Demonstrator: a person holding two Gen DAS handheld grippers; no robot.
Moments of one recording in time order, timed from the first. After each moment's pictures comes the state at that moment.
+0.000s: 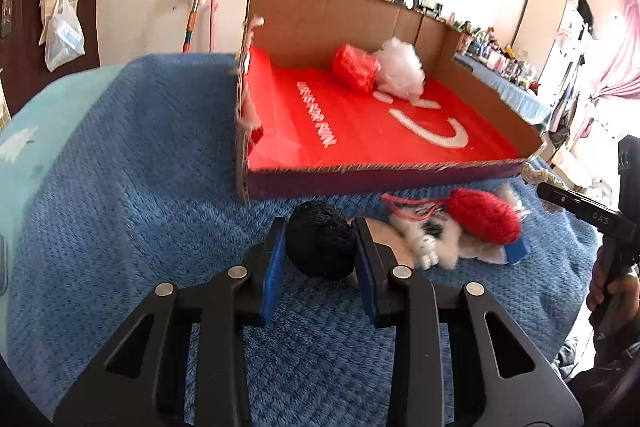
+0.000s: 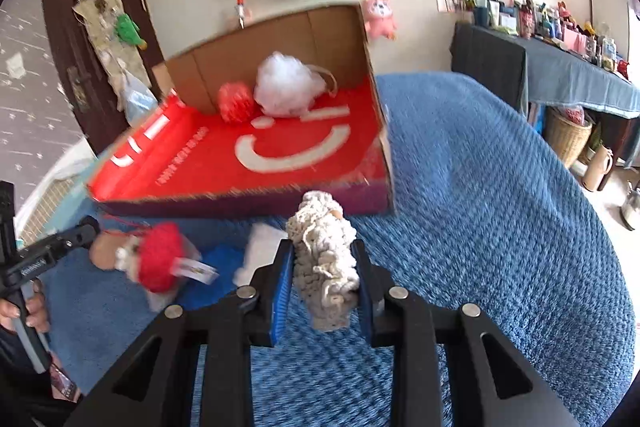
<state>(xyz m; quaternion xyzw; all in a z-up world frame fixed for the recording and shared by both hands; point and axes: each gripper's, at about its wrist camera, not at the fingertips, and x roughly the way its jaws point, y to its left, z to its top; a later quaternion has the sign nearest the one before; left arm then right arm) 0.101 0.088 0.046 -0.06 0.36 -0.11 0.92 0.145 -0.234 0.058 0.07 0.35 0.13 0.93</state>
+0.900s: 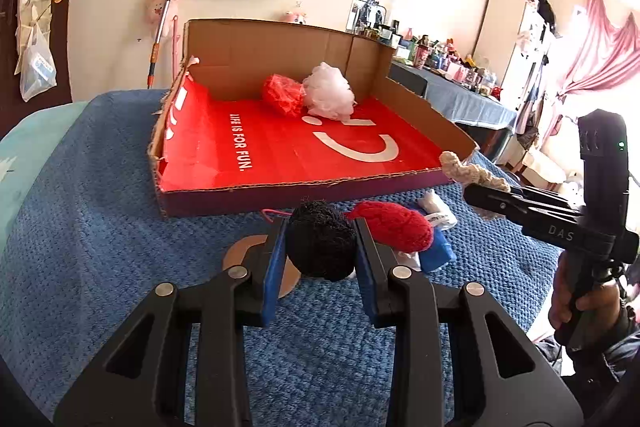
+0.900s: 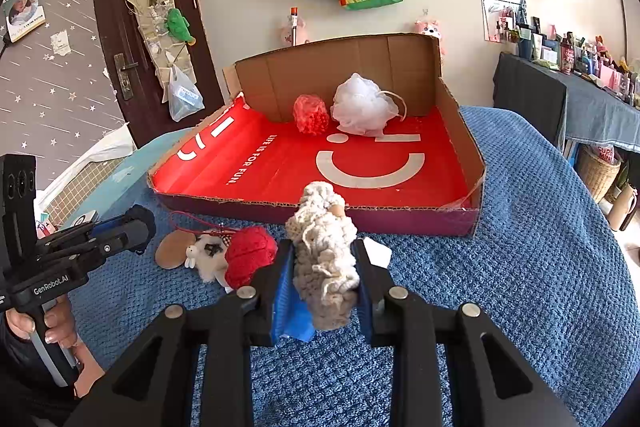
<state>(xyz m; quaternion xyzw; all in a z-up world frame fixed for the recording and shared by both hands) 0.066 0.039 0.078 -0.05 0.31 -0.17 0.94 0.126 -0.183 0.077 0.04 0.32 0.20 0.93</state>
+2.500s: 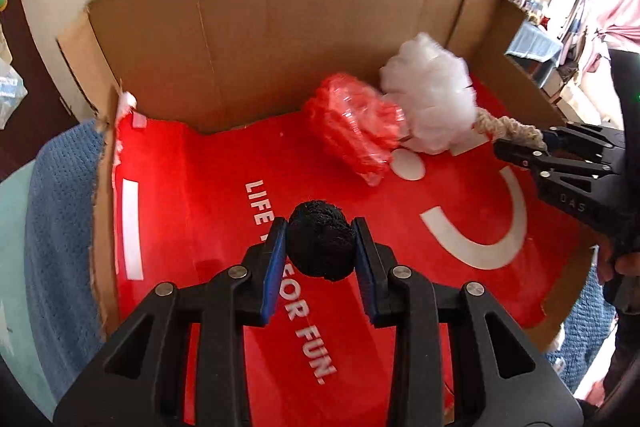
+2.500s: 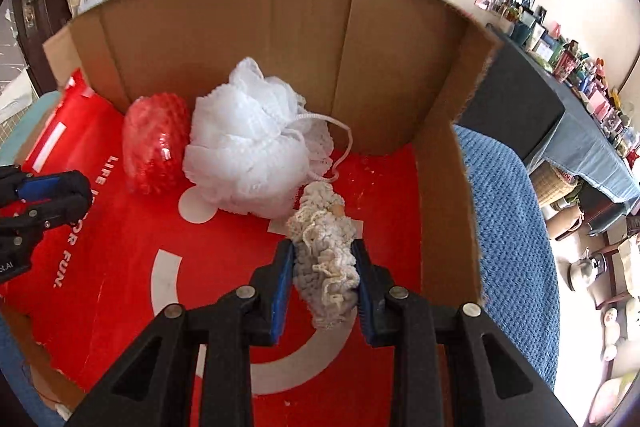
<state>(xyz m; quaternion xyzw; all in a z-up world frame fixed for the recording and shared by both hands) 0.318 0.028 0.076 0.03 0.47 -0.15 0.87 0.377 -0.155 0.071 -0.10 0.48 0.08 0.87</state>
